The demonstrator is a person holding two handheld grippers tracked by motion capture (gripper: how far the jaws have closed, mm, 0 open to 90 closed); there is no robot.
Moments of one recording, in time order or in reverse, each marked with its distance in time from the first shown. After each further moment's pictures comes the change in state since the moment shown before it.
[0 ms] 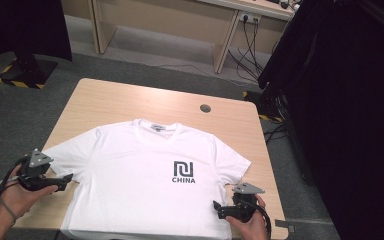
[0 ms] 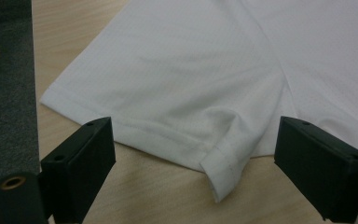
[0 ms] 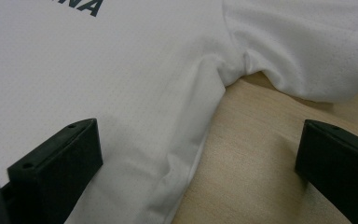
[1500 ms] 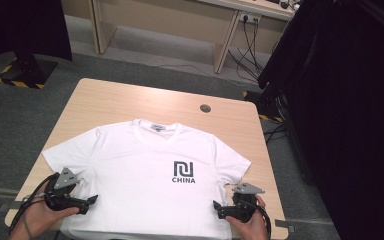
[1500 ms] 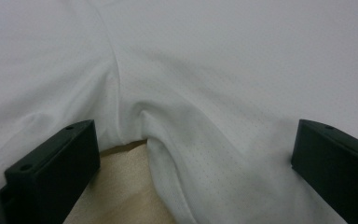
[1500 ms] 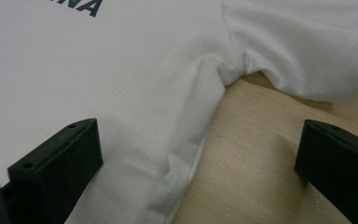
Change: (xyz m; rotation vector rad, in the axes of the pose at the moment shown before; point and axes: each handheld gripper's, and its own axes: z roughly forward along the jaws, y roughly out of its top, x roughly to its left) left arm -0.067 -0.018 0.008 -0.027 -0.200 0.140; right arm 0.000 0.000 0.000 0.001 -0.003 0.004
